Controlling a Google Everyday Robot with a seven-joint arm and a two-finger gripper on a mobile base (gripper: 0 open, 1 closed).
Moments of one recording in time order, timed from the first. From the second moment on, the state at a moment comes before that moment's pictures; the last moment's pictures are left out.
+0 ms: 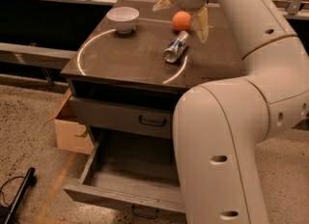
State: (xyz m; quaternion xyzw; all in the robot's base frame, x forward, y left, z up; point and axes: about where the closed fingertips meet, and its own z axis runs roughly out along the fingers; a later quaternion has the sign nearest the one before) arm 0.753 -0.090 0.929 -0.93 0.31 -0.12 0.14
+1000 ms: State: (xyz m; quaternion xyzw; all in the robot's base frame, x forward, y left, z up) arm 0.776 -0.088 0.877 -0.94 0.31 -0.10 0.11
